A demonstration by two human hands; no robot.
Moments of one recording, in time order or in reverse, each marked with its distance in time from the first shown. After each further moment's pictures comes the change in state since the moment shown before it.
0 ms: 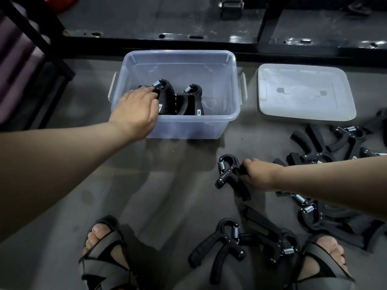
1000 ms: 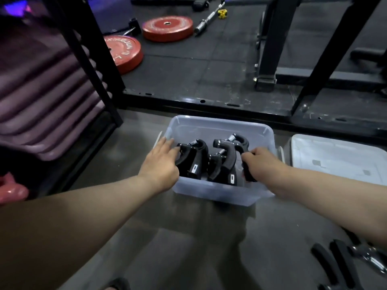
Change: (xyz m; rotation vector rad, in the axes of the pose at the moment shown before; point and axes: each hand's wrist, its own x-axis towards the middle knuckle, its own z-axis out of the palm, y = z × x) left_hand 0.010 -0.029 -0.015 -0.150 -0.070 -0.236; right_hand 0.057 -0.101 -0.166 1.038 0.435 -0.075
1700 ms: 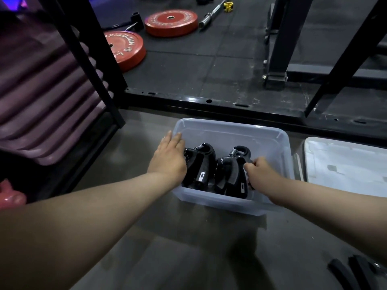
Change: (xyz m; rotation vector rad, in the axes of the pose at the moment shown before) left_hand 0.039 0.000 0.004 -0.032 0.064 -0.055; right_hand 0.041 0.019 0.029 -0.045 0.021 0.068
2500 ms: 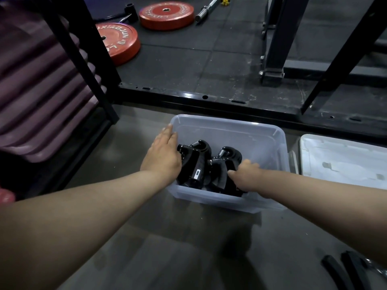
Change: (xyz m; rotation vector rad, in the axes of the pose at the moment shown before) left_hand 0.001 -0.001 -0.001 -0.082 0.003 -0.033; right_hand -0.010 -0.025 0.020 -0.540 -0.048 0.159
